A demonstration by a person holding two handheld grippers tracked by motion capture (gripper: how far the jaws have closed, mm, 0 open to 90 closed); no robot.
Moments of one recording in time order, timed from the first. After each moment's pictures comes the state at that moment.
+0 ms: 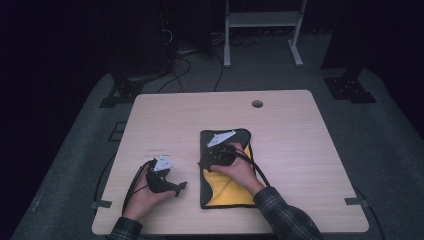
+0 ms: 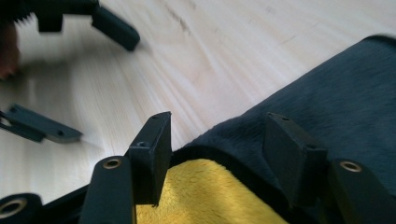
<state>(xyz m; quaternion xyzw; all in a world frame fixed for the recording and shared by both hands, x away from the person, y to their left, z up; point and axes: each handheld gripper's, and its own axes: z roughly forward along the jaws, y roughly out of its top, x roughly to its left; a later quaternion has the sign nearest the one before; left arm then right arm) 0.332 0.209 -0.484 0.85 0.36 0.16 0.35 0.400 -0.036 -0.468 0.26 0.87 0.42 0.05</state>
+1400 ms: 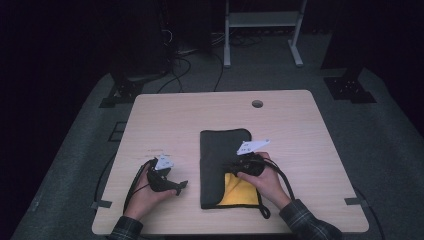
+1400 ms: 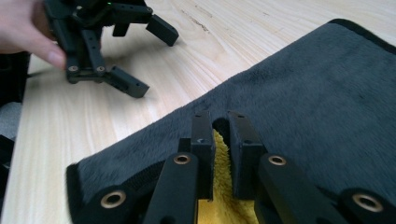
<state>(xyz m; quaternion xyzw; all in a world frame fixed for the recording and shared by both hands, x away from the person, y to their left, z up) 0.336 0.206 -0.483 0.85 0.36 0.16 0.35 0.355 -0.116 -0.448 0.27 0.84 0.48 0.02</state>
